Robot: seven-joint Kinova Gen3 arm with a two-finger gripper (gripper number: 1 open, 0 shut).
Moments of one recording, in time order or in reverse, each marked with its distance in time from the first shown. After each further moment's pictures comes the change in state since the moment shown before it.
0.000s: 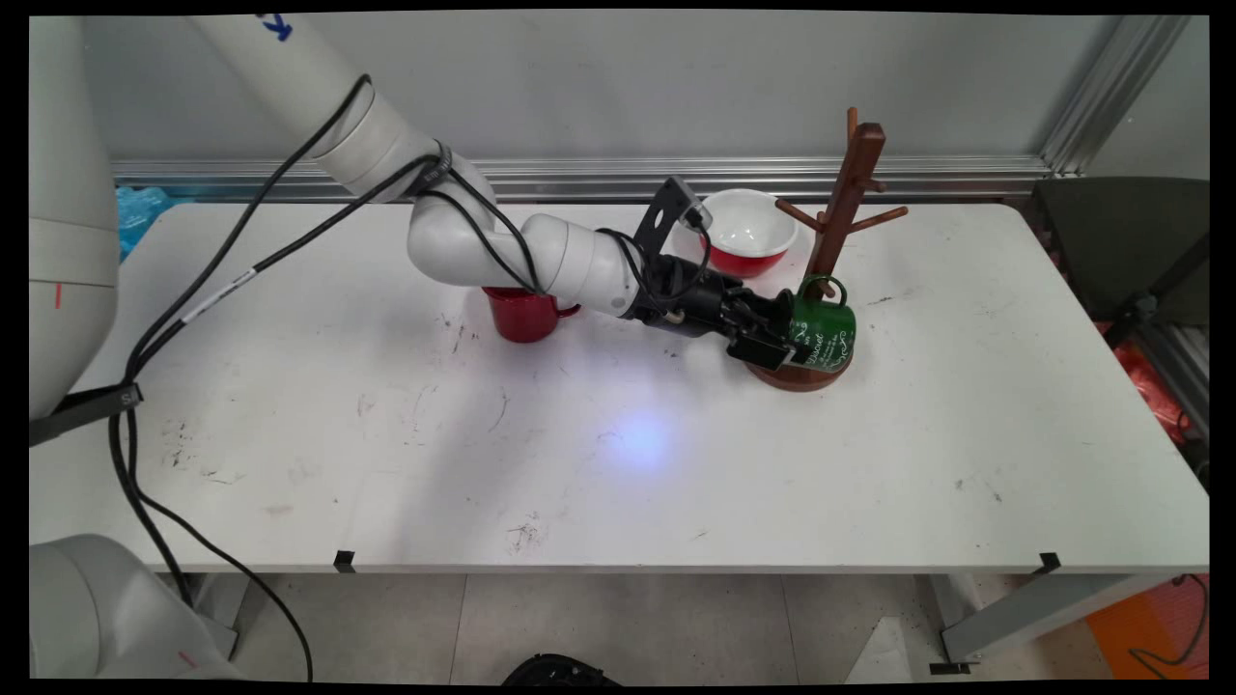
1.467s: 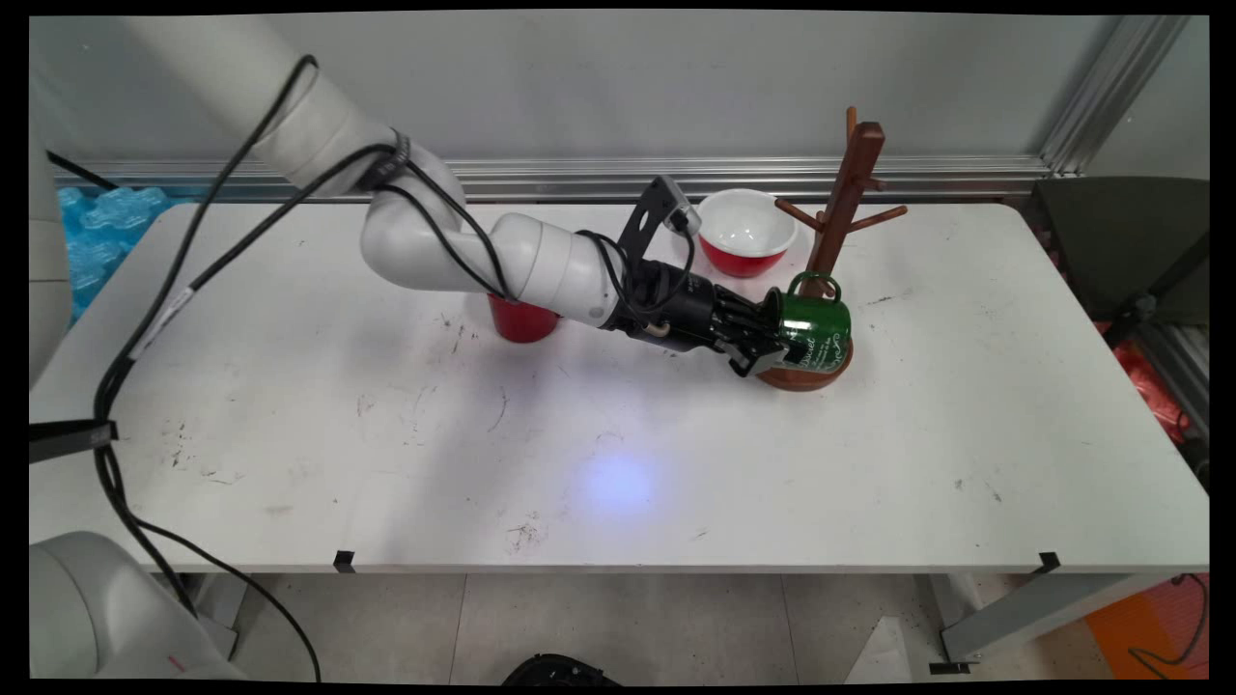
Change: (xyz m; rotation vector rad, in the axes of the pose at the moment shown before) arm 0.010 0.042 -0.035 -0.035 -0.006 0.013
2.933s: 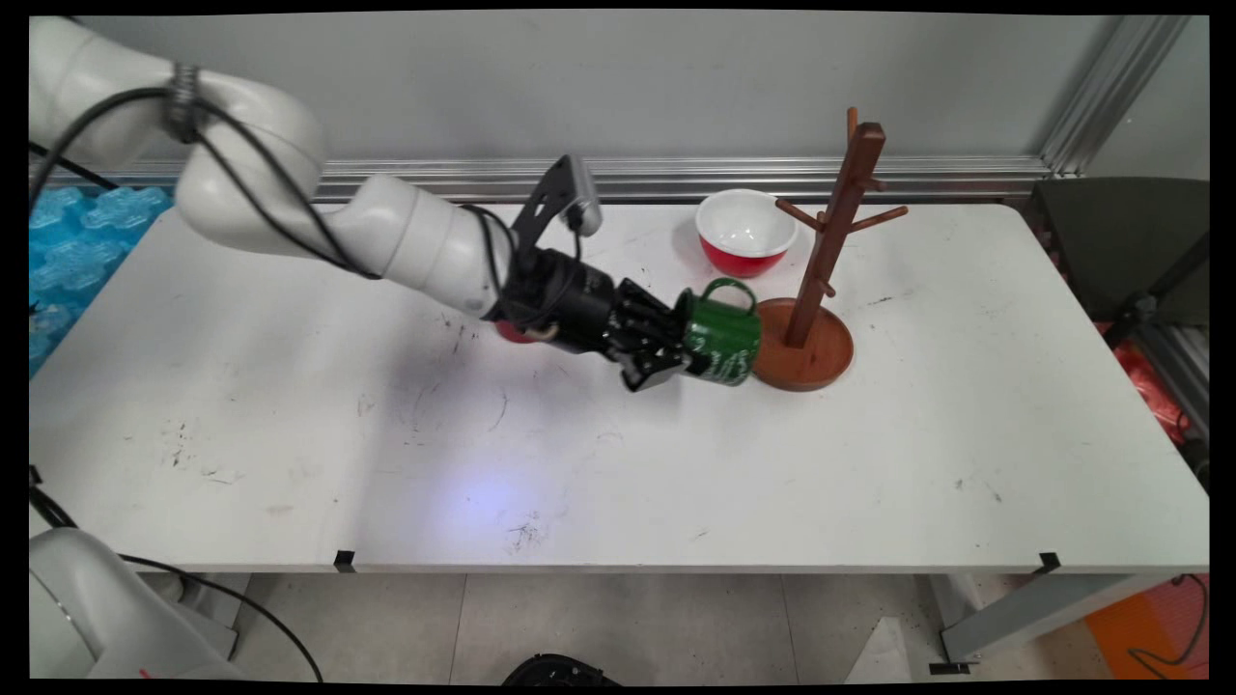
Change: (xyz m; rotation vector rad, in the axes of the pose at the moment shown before) arm 0.008 0.042 -0.109 0.062 -0.148 0.129
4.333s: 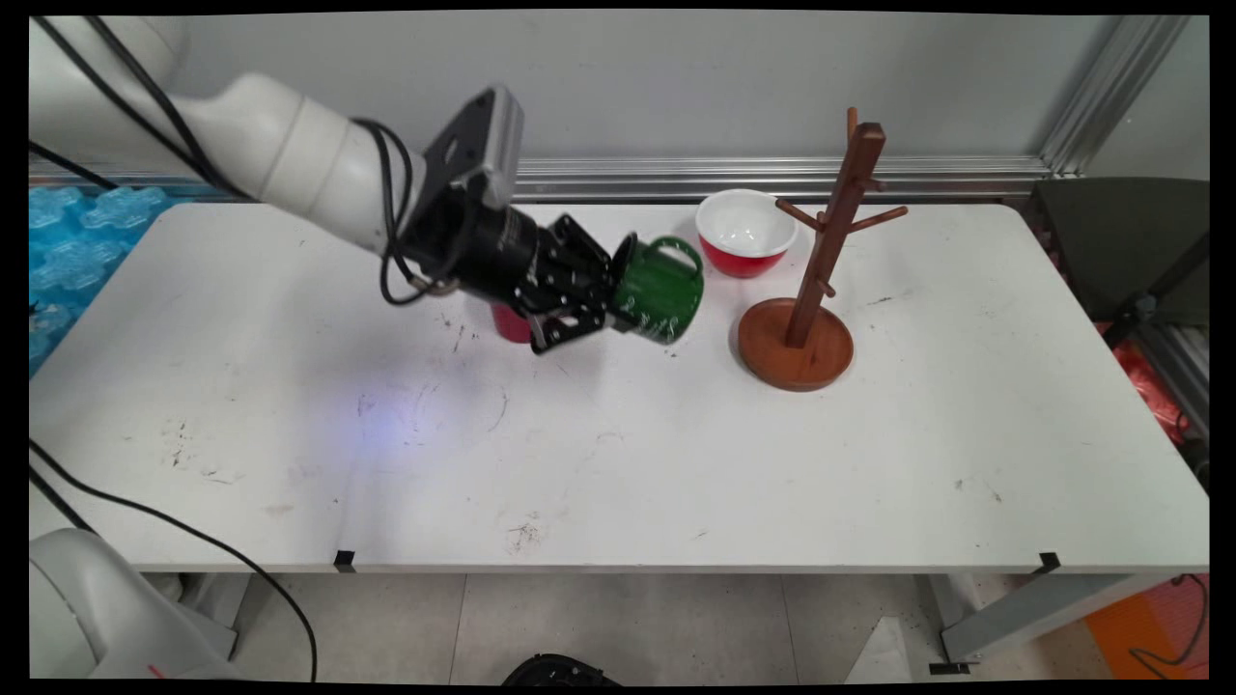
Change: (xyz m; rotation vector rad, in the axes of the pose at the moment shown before) arm 0.038 0.011 -0.085 0.056 -0.113 0.323
